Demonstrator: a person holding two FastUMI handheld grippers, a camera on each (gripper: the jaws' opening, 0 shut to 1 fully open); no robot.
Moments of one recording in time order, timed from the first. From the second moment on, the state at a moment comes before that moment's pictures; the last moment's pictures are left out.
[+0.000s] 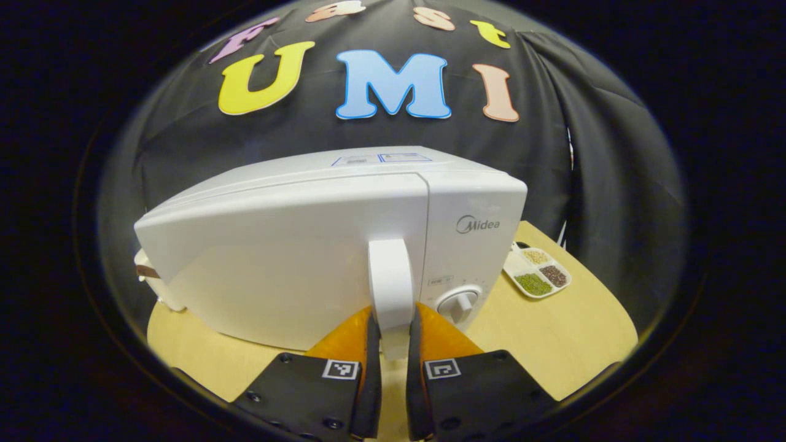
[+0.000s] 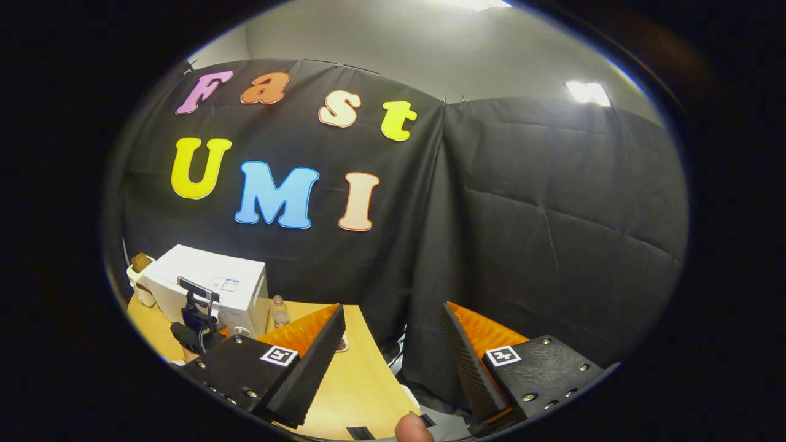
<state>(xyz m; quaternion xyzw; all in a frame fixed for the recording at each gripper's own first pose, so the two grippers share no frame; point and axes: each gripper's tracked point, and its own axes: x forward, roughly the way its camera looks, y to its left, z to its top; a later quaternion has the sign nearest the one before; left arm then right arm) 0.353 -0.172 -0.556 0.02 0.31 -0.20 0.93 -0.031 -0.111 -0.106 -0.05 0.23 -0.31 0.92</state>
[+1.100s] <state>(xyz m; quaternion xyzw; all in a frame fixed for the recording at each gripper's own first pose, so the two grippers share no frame) 0.152 0.088 -0.541 0.01 0.37 -0.02 0.93 -0.076 -0.102 -0.128 0.02 0.20 -0.16 0.97</state>
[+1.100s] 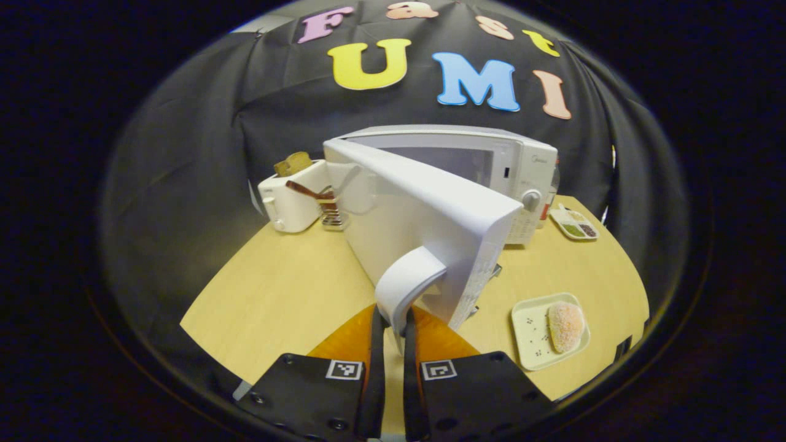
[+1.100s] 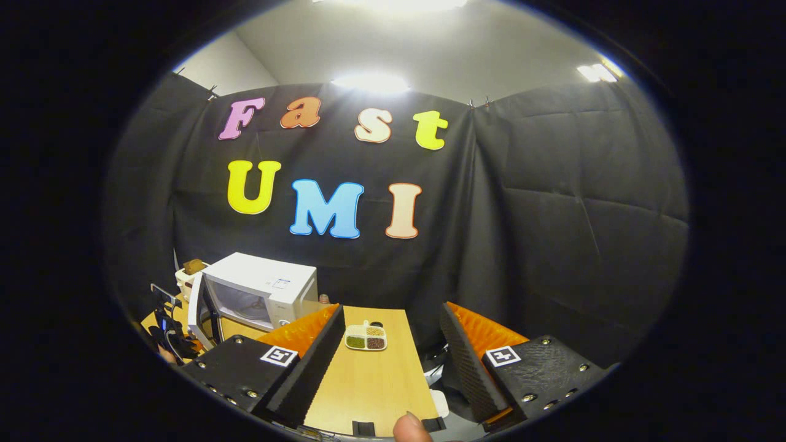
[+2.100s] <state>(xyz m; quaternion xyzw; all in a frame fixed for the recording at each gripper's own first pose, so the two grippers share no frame) 0.138 0.239 -0.548 -0.03 0.37 -0.15 0.92 -0.010 0.106 -0.244 0.15 0.34 -0.15 0.92</state>
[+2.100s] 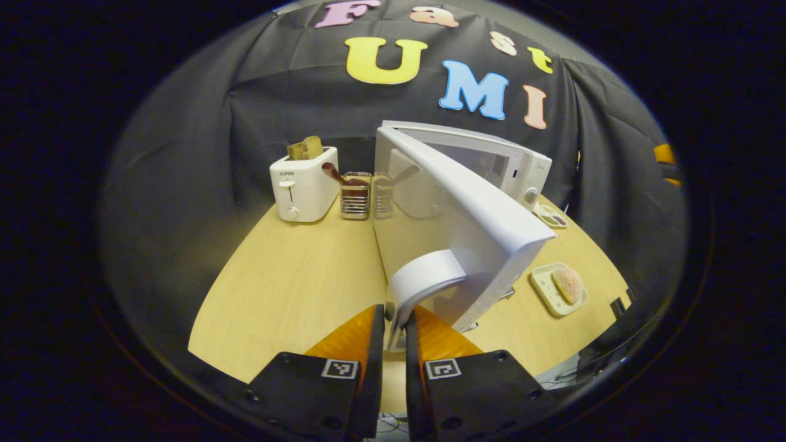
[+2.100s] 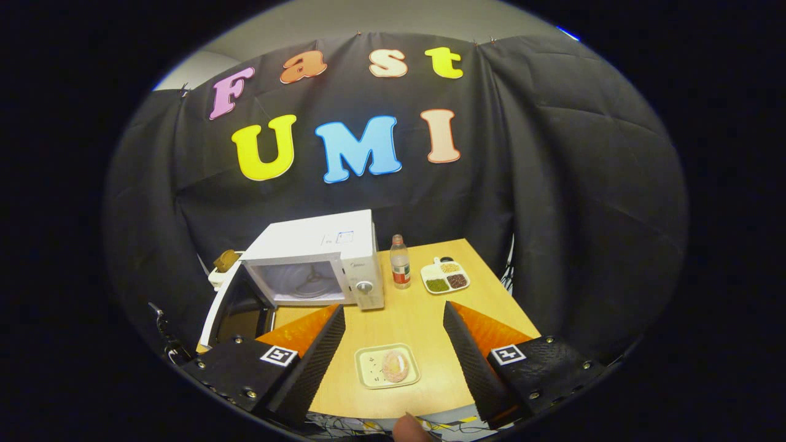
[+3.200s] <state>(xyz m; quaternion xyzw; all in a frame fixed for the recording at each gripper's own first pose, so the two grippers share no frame) 0.043 0.267 -0.467 0.07 0.40 0.09 0.91 -0.028 0.142 -0.540 0.21 0.55 -0.01 0.81</state>
